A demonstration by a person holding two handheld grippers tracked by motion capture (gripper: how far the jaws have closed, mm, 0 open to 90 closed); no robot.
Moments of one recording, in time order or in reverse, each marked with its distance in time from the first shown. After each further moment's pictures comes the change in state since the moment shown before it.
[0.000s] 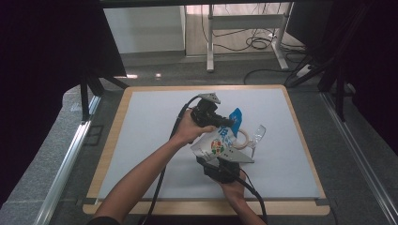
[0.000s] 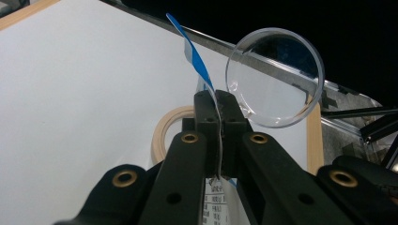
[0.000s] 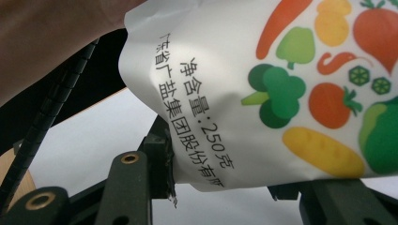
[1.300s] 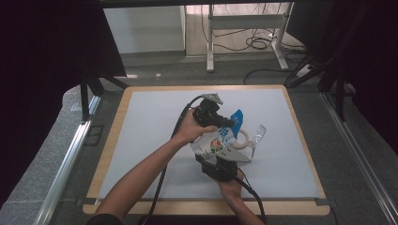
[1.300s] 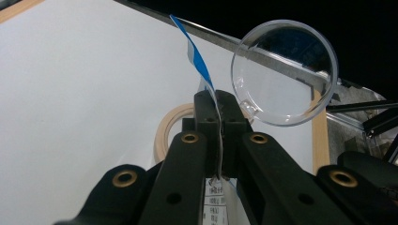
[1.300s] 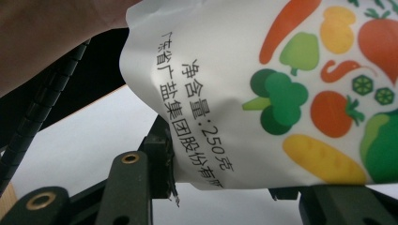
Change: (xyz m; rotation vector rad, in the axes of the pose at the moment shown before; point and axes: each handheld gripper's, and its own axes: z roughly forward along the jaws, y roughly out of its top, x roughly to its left) left arm 0.004 0.001 0.007 0.027 0.000 0.008; right arm 0.001 -0.002 0.009 -0.008 -0.038 0.004
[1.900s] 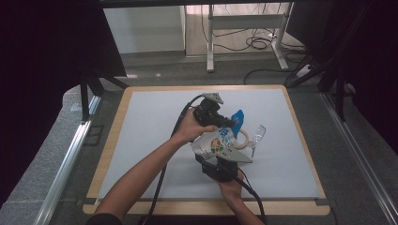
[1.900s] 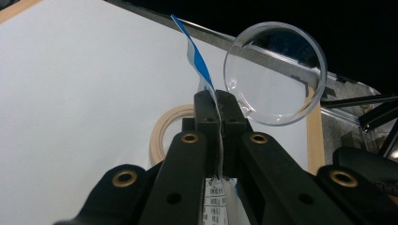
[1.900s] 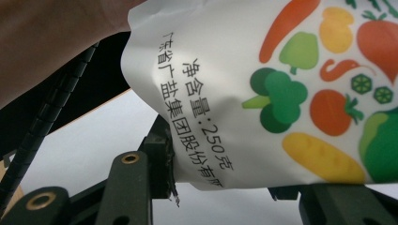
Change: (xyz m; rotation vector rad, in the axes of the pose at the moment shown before) left arm -0.002 0.004 -0.002 0.012 -0.018 0.025; right arm 0.002 0.003 -0.004 -0.011 0.011 0.013
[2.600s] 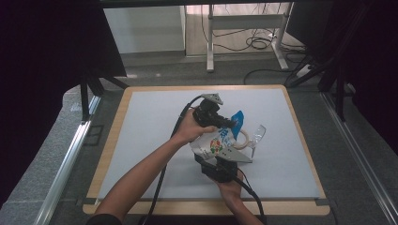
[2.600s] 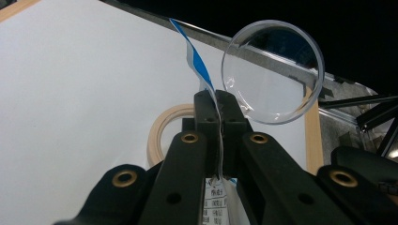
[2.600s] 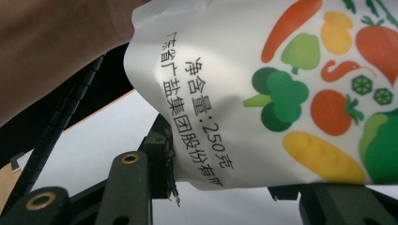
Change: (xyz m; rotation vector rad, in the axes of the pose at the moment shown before) left arm 0.000 -0.003 0.001 -0.009 -0.007 0.000; right arm 0.004 0.003 -0.002 0.006 0.002 0.018
